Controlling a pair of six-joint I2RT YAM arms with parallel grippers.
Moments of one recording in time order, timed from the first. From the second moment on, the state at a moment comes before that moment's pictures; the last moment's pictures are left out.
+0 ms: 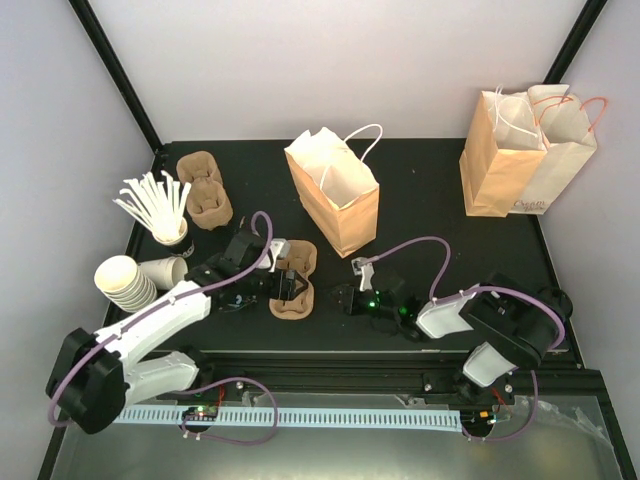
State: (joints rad) left arm -0.56 1.08 0.63 -0.39 0.37 -0.50; right arm 0.87 1.56 0.35 0.76 -0.24 0.87
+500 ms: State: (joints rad) left arm -0.68 1.30 0.75 -0.42 0.35 -0.47; right arm 0.87 1.61 0.35 0.81 -0.29 0.89
